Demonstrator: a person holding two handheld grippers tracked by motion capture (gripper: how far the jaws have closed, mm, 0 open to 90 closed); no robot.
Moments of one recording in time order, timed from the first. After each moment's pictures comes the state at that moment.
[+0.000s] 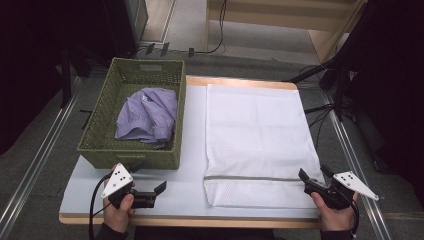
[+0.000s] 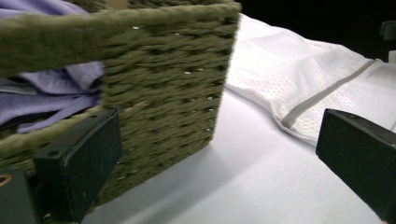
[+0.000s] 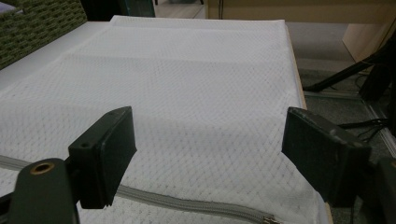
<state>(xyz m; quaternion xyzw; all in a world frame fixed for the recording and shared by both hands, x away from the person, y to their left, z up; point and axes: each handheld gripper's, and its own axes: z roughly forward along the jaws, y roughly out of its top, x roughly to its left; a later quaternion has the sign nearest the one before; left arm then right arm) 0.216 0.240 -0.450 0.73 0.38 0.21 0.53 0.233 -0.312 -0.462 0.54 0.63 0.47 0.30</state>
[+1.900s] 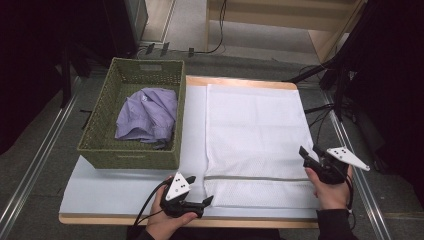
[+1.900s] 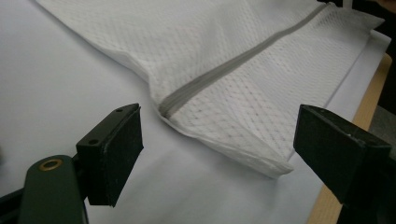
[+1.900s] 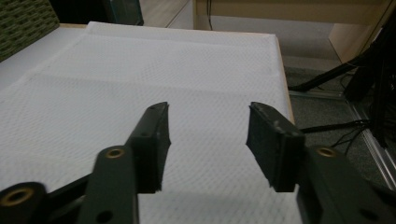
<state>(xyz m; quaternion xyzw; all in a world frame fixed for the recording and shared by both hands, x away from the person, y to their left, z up) 0.215 0.120 -0.474 0.80 0.36 0.12 0.47 0.288 -0.303 -0.436 0.55 0.64 0.44 0.31</state>
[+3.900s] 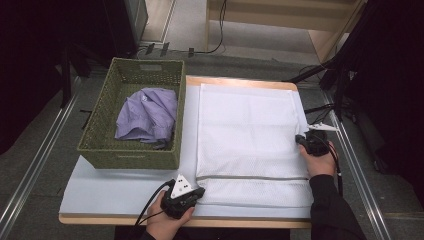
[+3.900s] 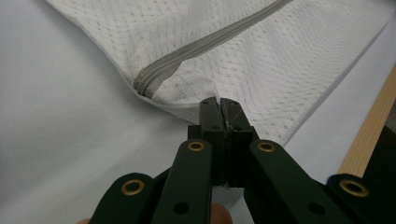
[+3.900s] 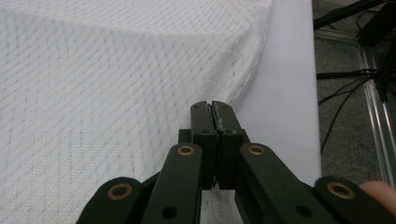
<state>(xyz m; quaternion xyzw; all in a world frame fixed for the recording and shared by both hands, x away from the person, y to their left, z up) 0.216 0.125 -0.482 0.81 0.39 0.10 0.42 0.398 -0.310 -0.482 0.58 0.72 0.31 0.24</state>
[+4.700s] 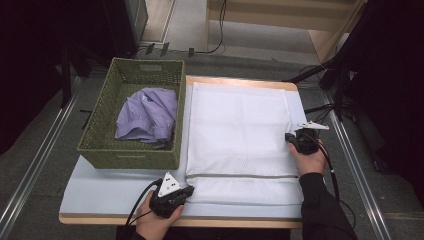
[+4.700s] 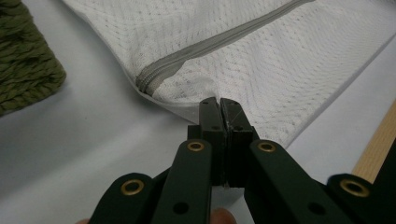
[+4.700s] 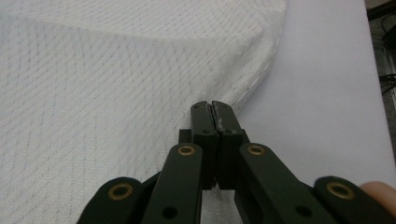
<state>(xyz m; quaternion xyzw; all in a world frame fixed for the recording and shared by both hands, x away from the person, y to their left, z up) 0.215 0.150 -0.480 0.80 0.41 0.11 0.42 0.402 -0.280 -0.482 0.57 0.72 0.33 0.22</state>
